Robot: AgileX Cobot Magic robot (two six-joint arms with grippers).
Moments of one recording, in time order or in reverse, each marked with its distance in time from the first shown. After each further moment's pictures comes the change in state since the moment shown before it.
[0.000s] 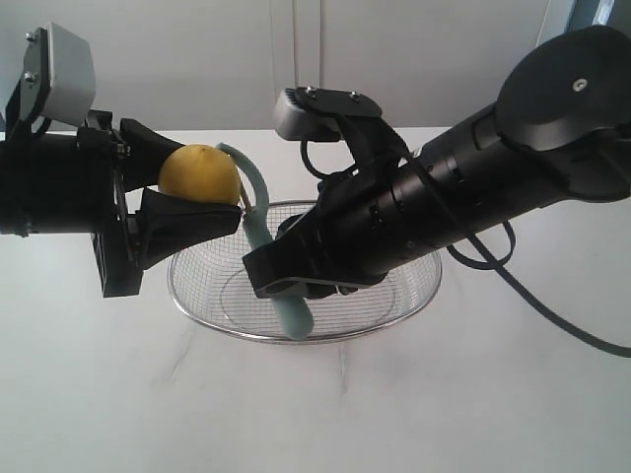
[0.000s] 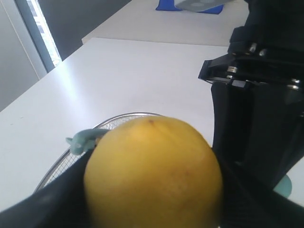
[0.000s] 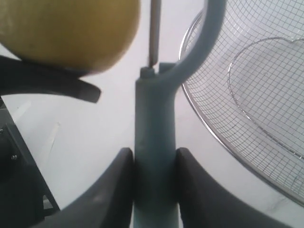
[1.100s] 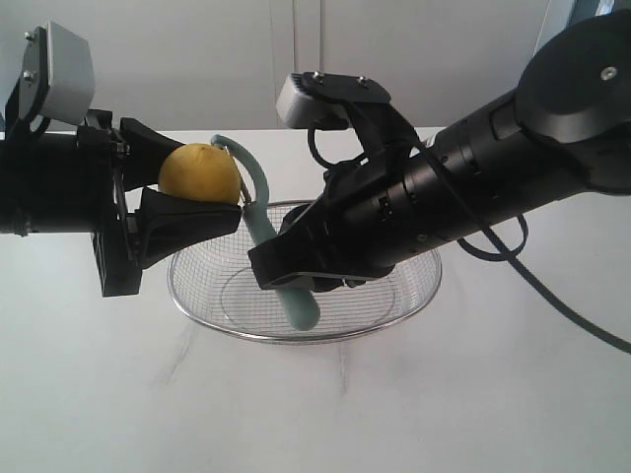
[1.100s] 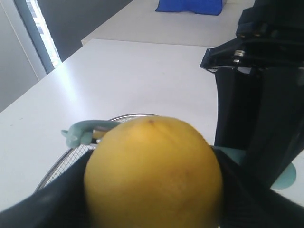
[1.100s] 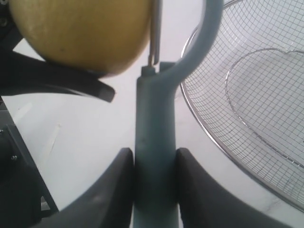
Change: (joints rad) left arm 0.000 0.000 -0.002 0.000 0.004 0.000; right arm 0.000 -0.037 0.000 -0.017 0.002 0.000
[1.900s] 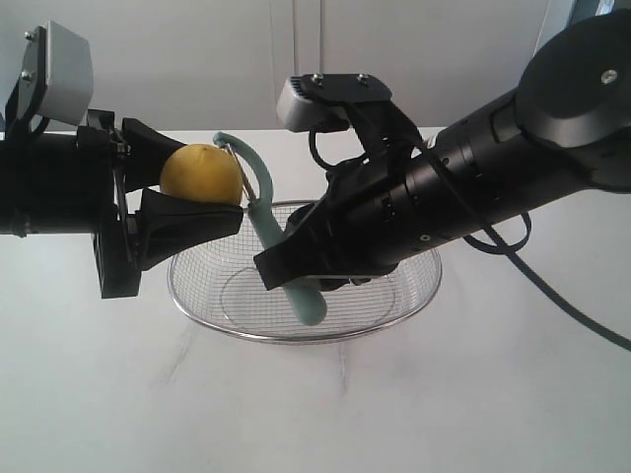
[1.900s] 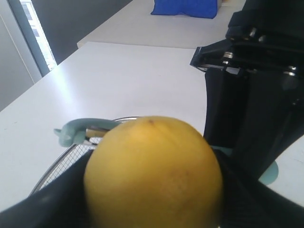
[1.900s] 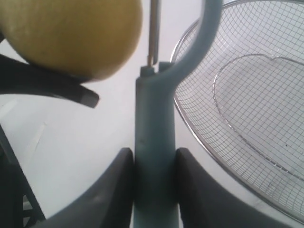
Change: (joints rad) left arm 0.000 0.000 0.000 -0.002 0.020 0.000; right arm 0.000 -0.003 0.000 -0.055 -0.020 -0.002
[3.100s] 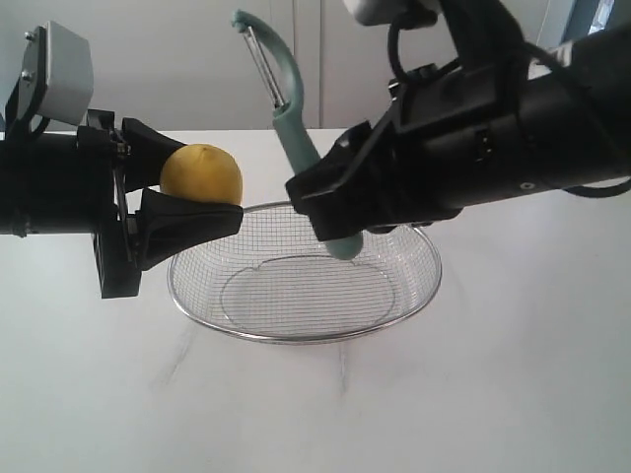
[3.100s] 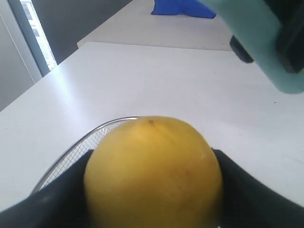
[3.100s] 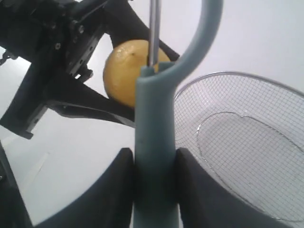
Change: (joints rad) left arm 0.000 0.000 0.000 -0.002 0.000 0.000; right arm 0.000 -0.245 0.000 -0.110 -0.023 0.061
